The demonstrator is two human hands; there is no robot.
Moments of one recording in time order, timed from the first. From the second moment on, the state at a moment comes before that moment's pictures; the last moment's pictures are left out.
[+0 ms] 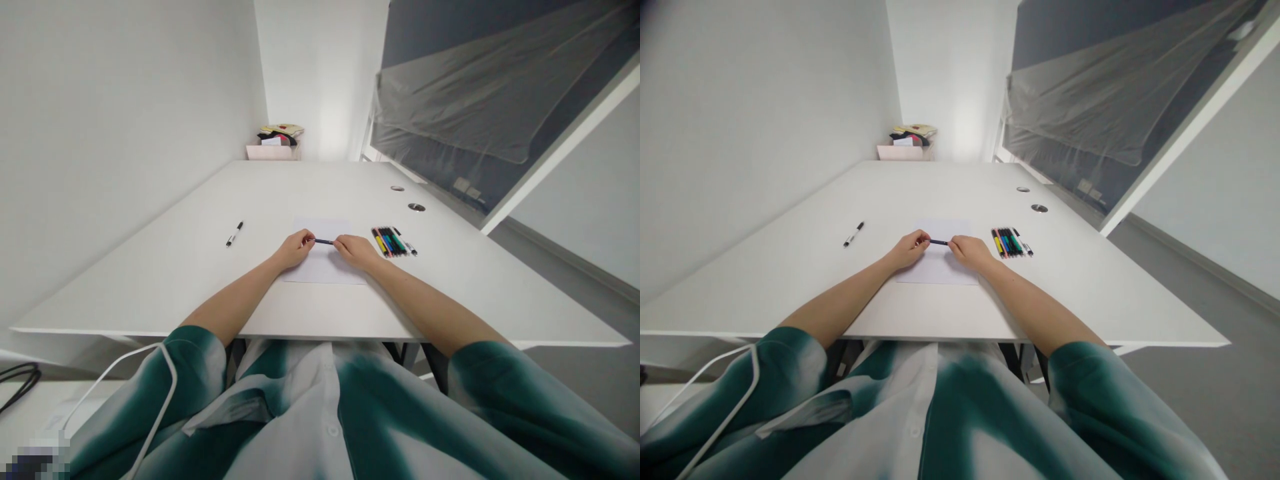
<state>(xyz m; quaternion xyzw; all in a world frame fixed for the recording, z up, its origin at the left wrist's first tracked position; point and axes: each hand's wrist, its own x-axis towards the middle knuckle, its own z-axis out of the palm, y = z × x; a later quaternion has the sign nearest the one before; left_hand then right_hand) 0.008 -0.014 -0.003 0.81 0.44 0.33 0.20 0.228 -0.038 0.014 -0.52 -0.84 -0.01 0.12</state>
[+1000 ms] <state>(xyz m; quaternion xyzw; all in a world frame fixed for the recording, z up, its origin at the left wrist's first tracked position) 0.008 -0.012 -0.004 0.83 0.46 0.26 0.16 0.233 -0.028 0.001 -0.49 -0.84 0.02 0.21</state>
